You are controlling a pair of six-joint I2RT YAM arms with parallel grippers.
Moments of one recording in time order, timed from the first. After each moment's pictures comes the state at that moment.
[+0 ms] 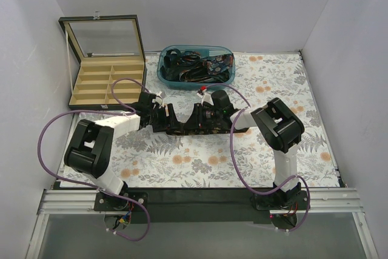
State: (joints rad) left arm -0.35 1.61 0.80 -0.12 0.38 -0.51; right arm 0.63 2.01 0.99 0.49 -0.71 0.68
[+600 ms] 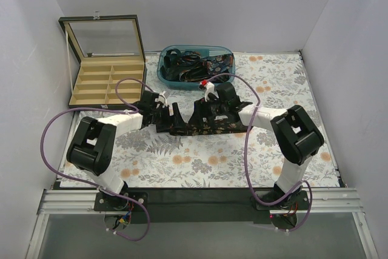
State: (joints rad) left arm -0.36 1.66 0.82 -0.09 0.47 -0.54; right arm 0.62 1.82 0.99 0.23 -0.59 0.32
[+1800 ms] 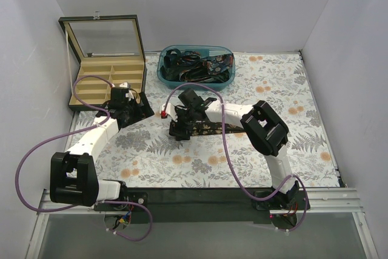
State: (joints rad) left arm -0.12 1.32 0.81 -0.33 0.07 -0.49; right arm 0.86 2.09 1.44 -0.30 -0.52 -0.58
